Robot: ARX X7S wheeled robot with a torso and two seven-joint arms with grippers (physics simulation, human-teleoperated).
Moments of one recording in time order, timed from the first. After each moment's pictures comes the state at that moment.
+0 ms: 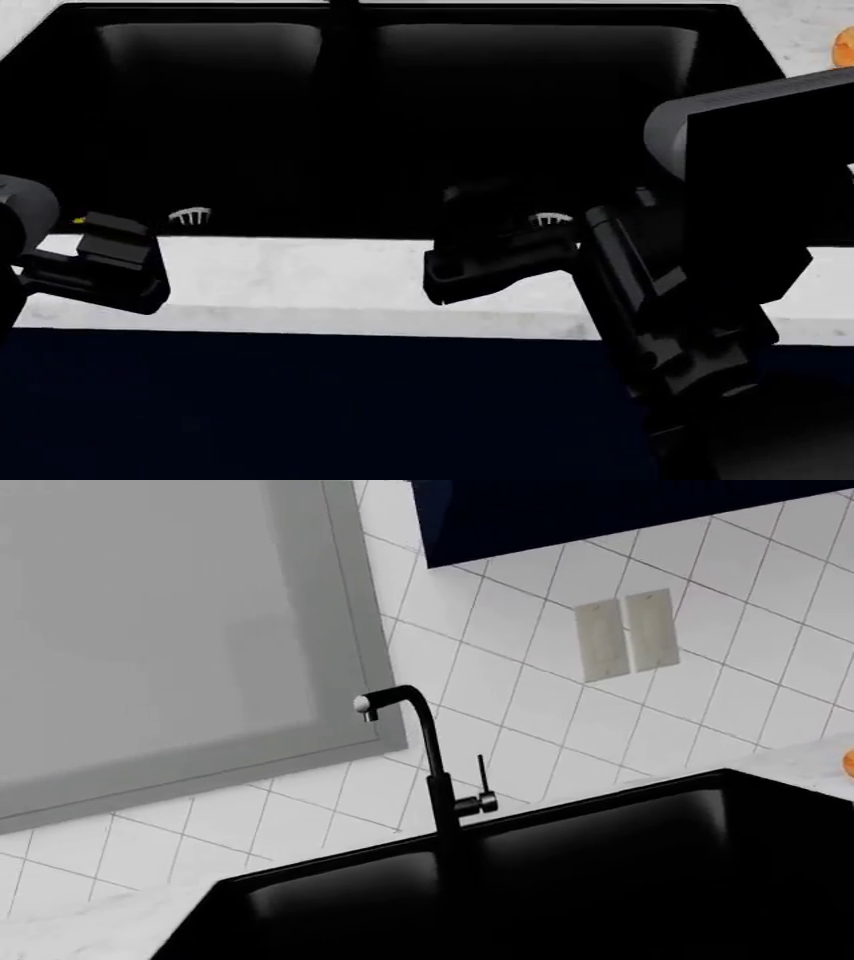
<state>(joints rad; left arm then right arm) -0.68 -0.13 0.10 0.80 0.04 -1.22 0.12 0.78 0.29 0.12 -0.69 0.73 1.20 0.11</state>
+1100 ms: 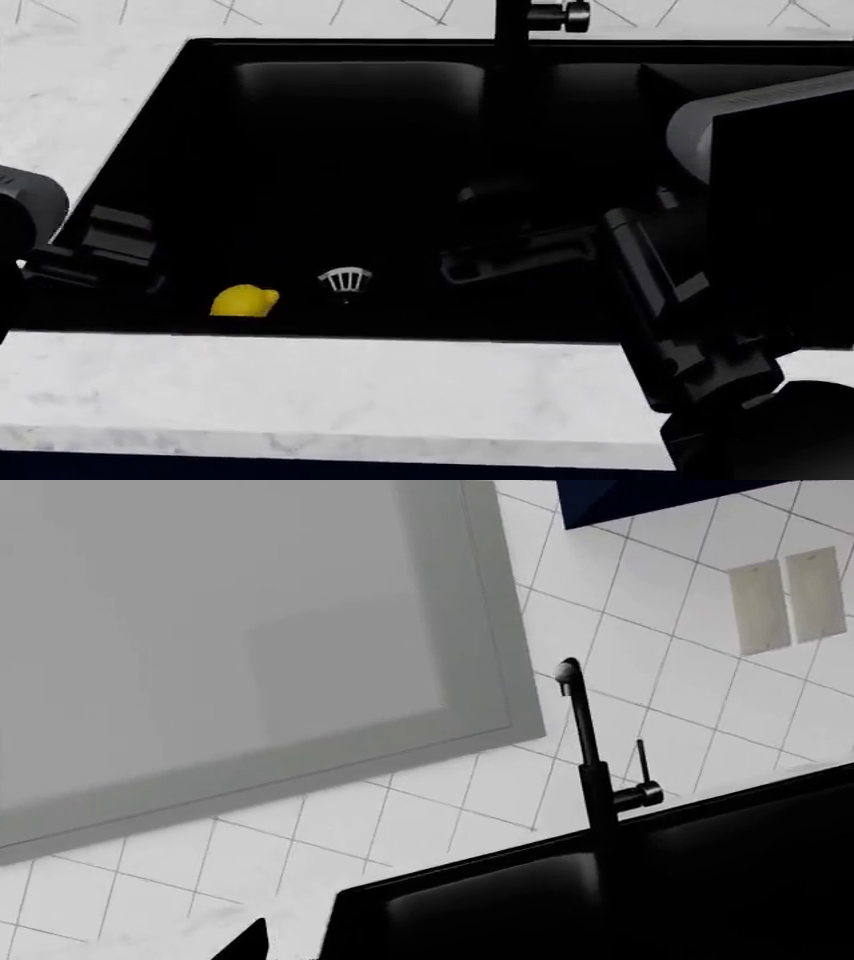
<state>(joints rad) -0.72 -0.15 0.13 0.82 0.02 -1.26 0.09 0.79 0.32 0.14 -0.71 0.79 1.21 0.16</state>
